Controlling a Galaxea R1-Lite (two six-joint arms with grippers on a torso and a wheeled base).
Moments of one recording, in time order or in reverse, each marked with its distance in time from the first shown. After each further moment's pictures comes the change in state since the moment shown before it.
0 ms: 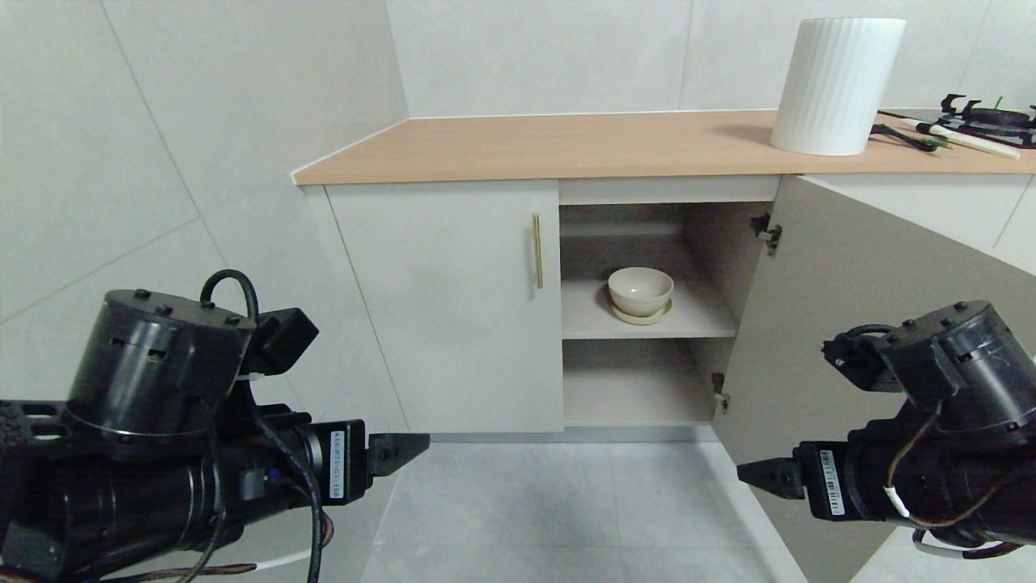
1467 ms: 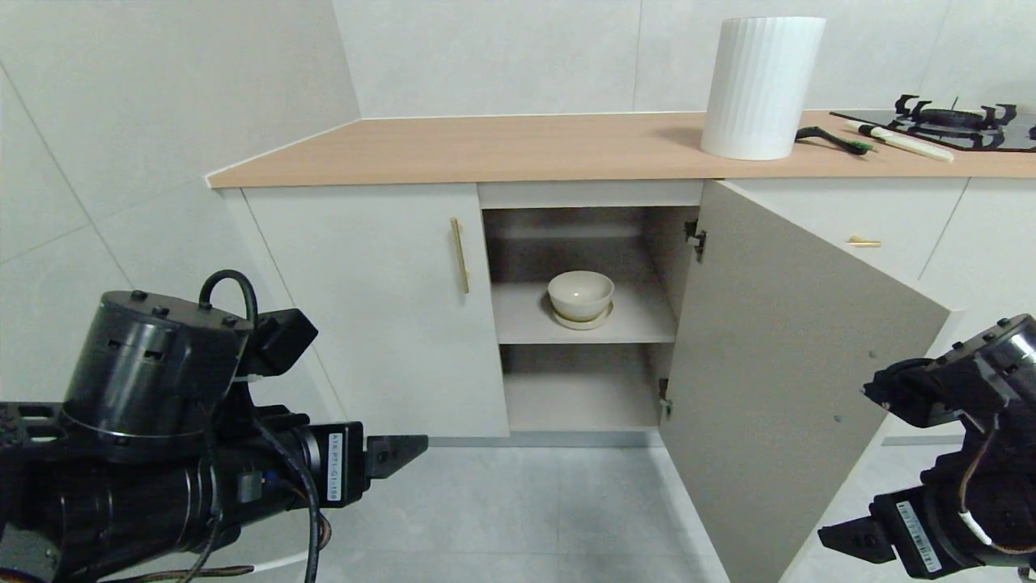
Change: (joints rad) left arm 0.000 -0.004 0.004 0.000 0.002 0.015; right arm -0.101 -0.076 -0.031 0.324 -0.004 -0.203
